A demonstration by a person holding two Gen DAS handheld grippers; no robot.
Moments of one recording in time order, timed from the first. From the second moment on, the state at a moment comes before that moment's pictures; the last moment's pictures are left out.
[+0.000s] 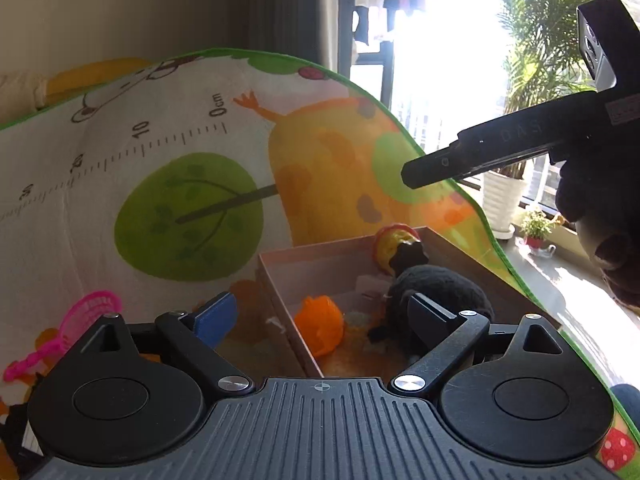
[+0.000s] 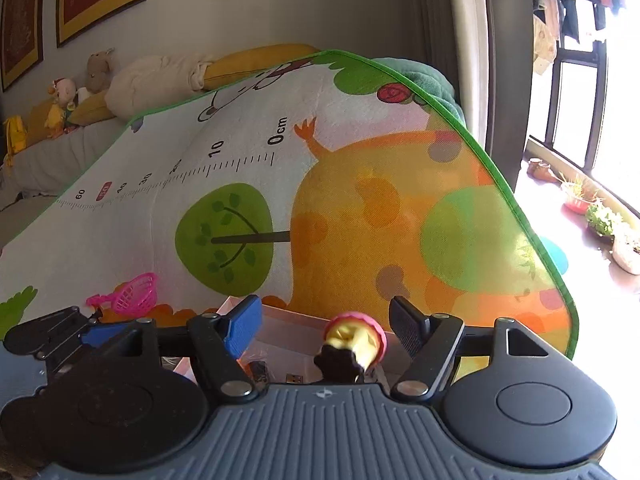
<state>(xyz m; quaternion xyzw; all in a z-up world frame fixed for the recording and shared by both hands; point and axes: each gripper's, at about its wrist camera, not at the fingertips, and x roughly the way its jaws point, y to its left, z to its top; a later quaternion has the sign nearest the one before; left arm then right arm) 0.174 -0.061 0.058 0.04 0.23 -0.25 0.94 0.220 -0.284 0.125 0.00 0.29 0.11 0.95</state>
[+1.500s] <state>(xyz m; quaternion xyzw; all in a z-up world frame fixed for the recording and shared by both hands) 0.143 0.097 0.001 -0.15 0.27 0.02 0.95 0.247 -0.046 0.094 -0.14 0.33 0.24 0.90</state>
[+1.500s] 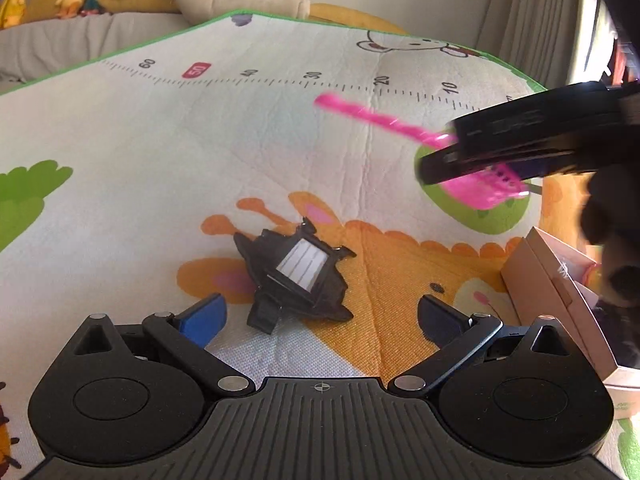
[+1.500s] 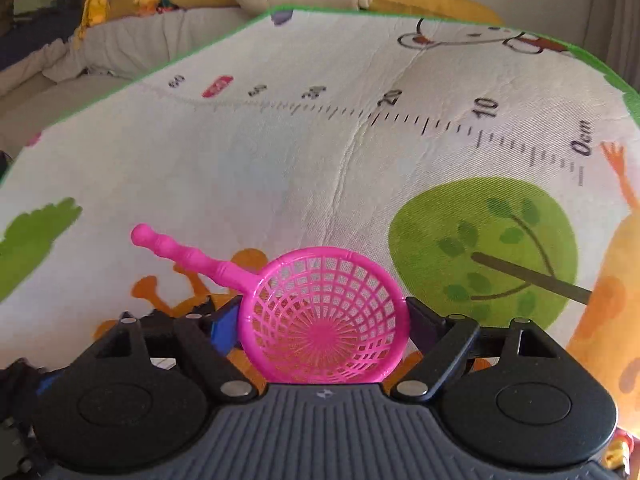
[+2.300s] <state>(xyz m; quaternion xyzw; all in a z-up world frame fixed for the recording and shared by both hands) 0.195 0.081 0.002 0.01 0.34 0.02 0.94 0.009 -0.254 0.000 -0.03 0.35 0.17 0.92</state>
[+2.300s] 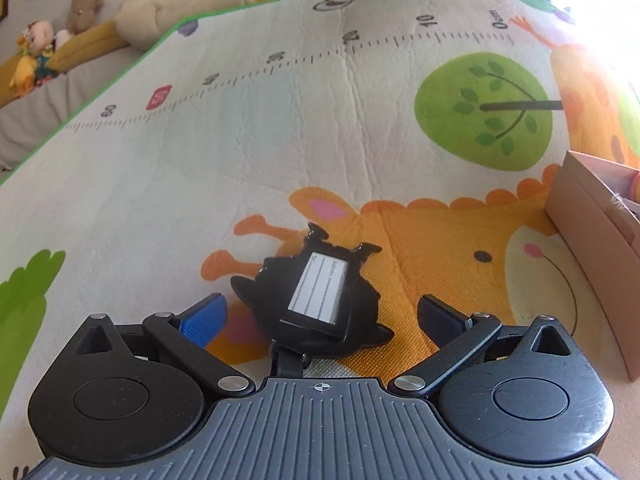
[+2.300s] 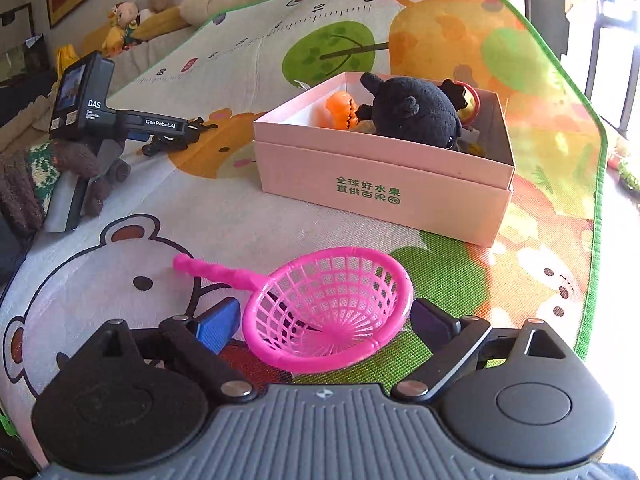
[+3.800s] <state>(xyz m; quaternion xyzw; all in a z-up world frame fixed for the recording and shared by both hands) -0.037 -0.041 0.037 0.11 0.32 -0.28 0.90 -0.024 -0.260 -0.009 -0.03 0.31 0.13 0.94</state>
